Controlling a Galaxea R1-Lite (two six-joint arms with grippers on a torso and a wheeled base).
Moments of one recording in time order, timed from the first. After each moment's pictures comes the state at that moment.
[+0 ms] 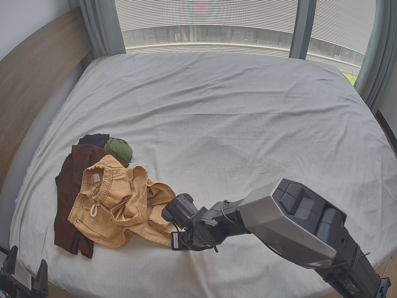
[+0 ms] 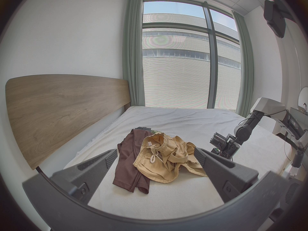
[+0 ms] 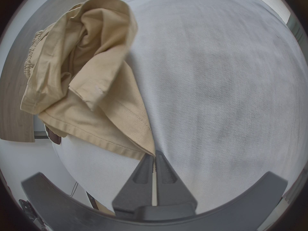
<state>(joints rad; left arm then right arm) 0.00 0.02 -0.02 0.00 0.03 -0.03 0.88 2.65 -1.78 0.25 -0.09 0.70</state>
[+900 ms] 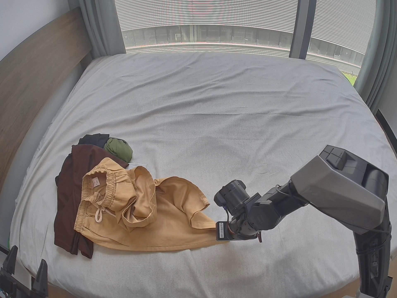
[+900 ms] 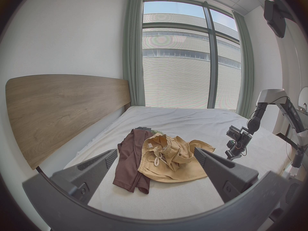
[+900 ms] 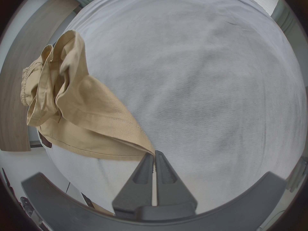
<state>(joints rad) 0.00 0.02 -0.02 0.00 0.03 -0.03 0.69 2.40 -1.31 0.05 -0.09 0.61</state>
